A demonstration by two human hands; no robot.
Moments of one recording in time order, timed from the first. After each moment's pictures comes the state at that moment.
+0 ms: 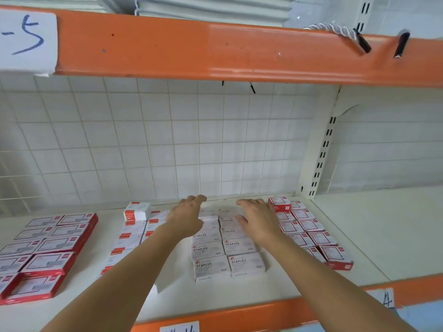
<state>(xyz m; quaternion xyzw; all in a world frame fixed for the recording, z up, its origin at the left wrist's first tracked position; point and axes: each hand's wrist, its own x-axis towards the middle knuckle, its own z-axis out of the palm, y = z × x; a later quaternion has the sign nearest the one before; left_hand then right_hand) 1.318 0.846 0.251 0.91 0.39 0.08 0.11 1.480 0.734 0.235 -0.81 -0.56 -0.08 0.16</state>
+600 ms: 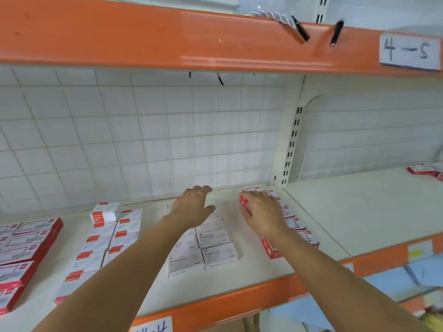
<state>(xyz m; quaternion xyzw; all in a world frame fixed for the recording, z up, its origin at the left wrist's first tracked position) 1.371 0.807 0.266 0.93 0.33 0.10 0.11 1.516 0.681 0.242 -0.83 -0.52 -0.10 0.16</state>
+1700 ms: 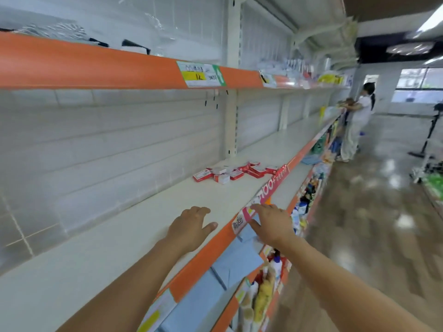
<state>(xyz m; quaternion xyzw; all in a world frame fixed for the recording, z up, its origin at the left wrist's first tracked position) 1.862 0.456 0.246 0.99 -0.02 0.04 0.14 1.918 0.243 0.236 -0.97 -0.18 -0.12 0.08</state>
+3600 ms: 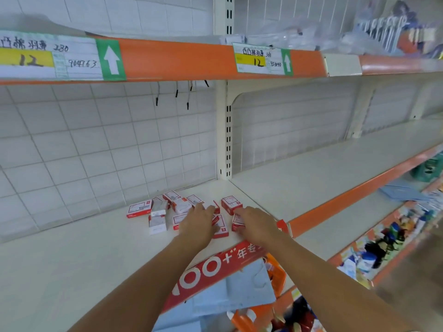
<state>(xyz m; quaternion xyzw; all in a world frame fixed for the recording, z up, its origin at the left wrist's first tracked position) 2.245 0.292 0.228 0.96 0.24 0.08 0.07 2.341 0.163 0.228 -0.90 -0.42 0.01 0.11</state>
